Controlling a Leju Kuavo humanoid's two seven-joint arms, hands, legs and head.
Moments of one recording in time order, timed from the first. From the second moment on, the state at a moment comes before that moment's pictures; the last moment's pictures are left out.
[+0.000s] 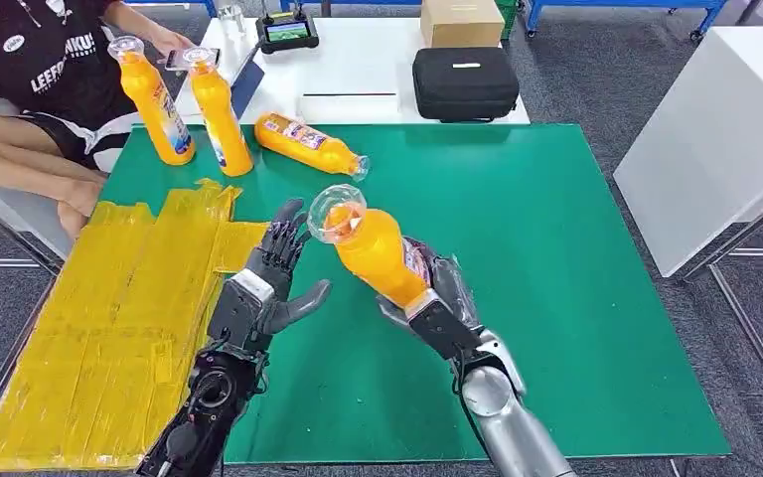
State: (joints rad) left arm -0.21 -0.12 -0.37 -1.37 -0.23 0.13 -0.35; right arm -0.25 0.13 0.38 -1.17 0.43 -0.30 -0.41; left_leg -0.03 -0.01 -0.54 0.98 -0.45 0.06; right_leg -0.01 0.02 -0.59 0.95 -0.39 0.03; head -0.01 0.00
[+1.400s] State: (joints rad) left arm -0.21 -0.14 -0.40 -1.35 -0.15 0.04 -0.34; right arm -0.38 0.18 0.36 -1.02 0.57 -0.38 -0.39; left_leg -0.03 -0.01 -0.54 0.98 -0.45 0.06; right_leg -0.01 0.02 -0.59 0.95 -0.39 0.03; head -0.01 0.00
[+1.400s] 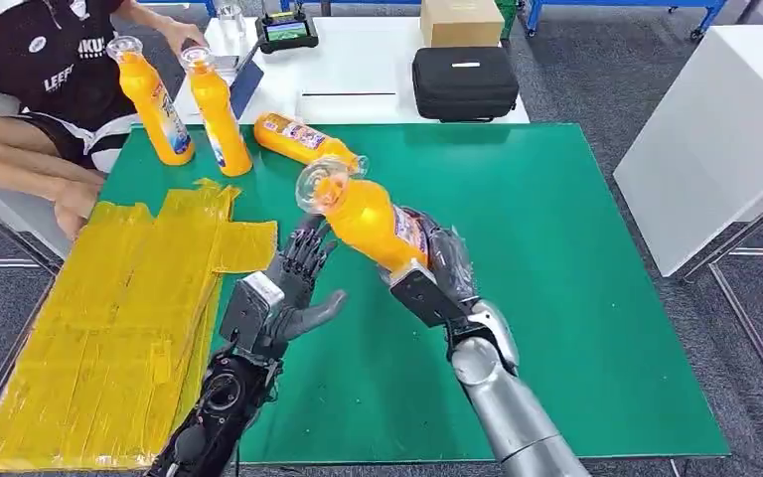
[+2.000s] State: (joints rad) left arm -0.21 -0.14 -0.37 -1.33 -0.08 0.02 -0.34; right arm -0.45 0.25 0.53 -0.79 0.64 -0.32 -0.38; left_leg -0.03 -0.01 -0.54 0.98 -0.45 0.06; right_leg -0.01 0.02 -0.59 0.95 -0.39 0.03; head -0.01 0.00
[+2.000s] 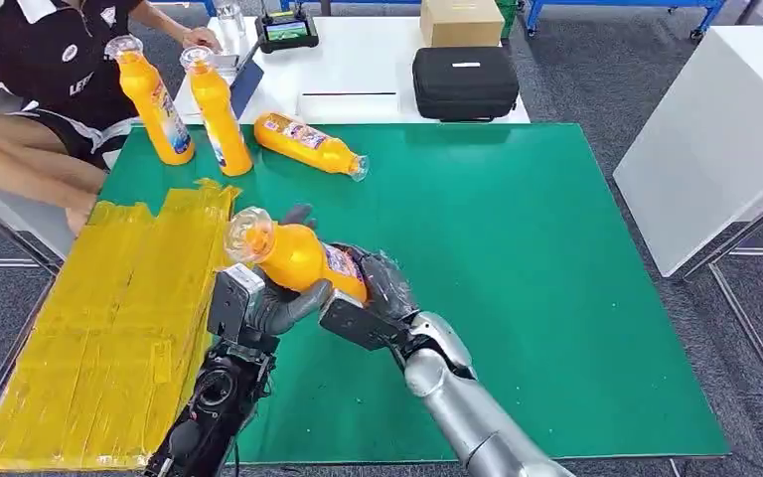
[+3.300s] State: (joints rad) left arm -0.17 -0.13 -0.36 -1.31 -0.03 0.29 -0.41; right arm -0.40 0.23 0.69 -0.81 0.35 -0.27 -0.41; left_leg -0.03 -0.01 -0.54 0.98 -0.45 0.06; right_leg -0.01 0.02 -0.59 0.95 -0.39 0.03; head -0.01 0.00
